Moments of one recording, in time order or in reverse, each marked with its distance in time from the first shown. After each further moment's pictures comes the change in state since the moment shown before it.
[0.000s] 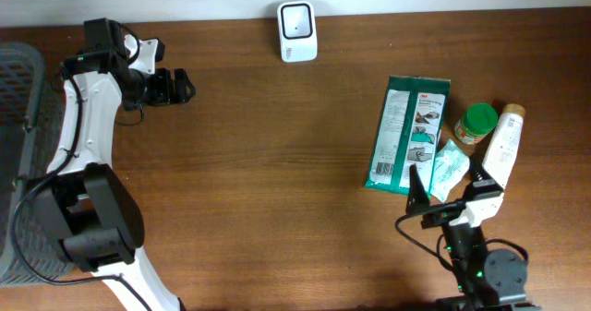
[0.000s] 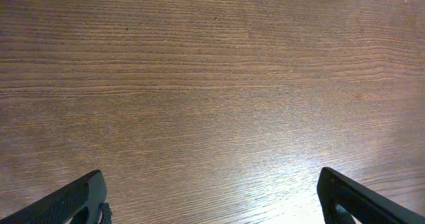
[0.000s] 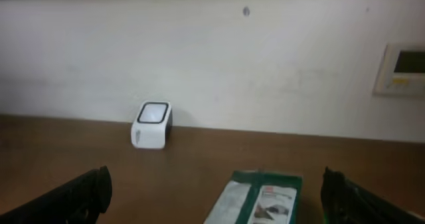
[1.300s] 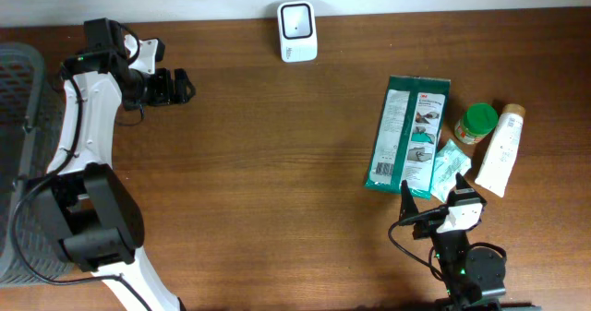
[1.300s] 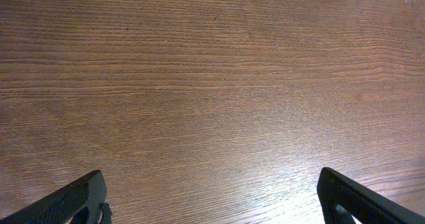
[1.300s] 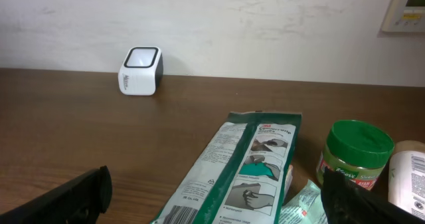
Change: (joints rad) left arm 0.000 0.000 0.000 0.000 0.000 0.000; right arm 0.009 -0.131 -0.130 -0.155 0.040 -0.004
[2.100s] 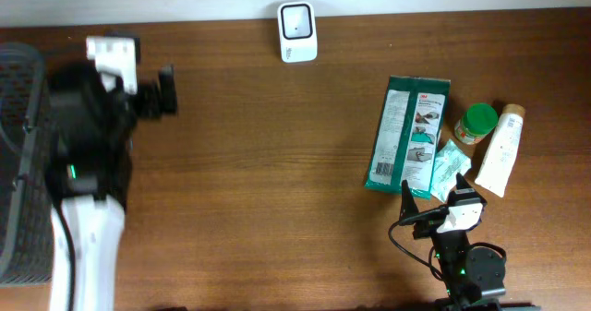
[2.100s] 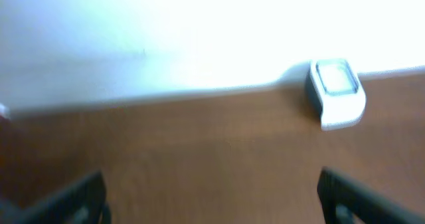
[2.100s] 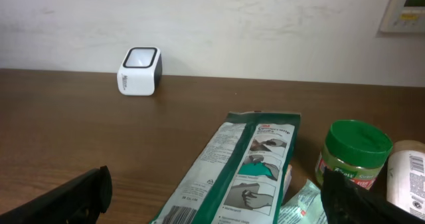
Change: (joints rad) left arm -0.069 -0.814 -0.653 0.658 -0.217 0.026; right arm 0.000 -0.002 0.000 -0.001 0.005 0.000
